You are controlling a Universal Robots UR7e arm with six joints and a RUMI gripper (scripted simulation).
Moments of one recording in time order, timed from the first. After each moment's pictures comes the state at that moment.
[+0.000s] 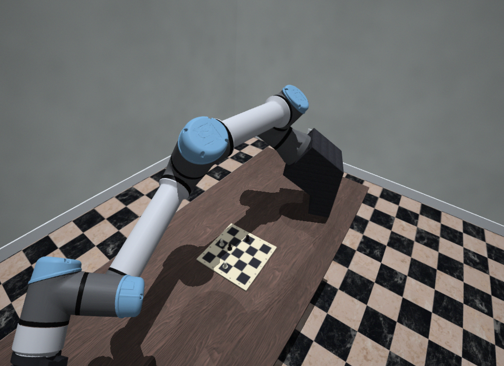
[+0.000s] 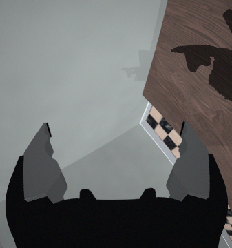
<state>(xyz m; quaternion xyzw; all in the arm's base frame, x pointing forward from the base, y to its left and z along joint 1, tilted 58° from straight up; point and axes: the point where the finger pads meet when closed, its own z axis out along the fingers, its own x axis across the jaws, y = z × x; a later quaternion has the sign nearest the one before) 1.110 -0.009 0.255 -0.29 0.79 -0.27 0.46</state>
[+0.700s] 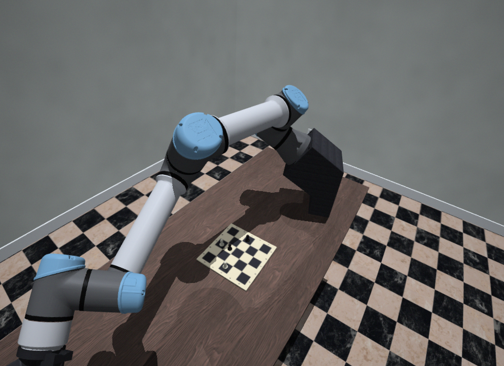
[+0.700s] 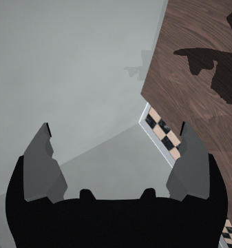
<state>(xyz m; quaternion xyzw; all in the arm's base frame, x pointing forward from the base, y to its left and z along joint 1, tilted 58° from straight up) 1.102 -0.013 0.254 -0.31 0.79 -0.27 0.46</state>
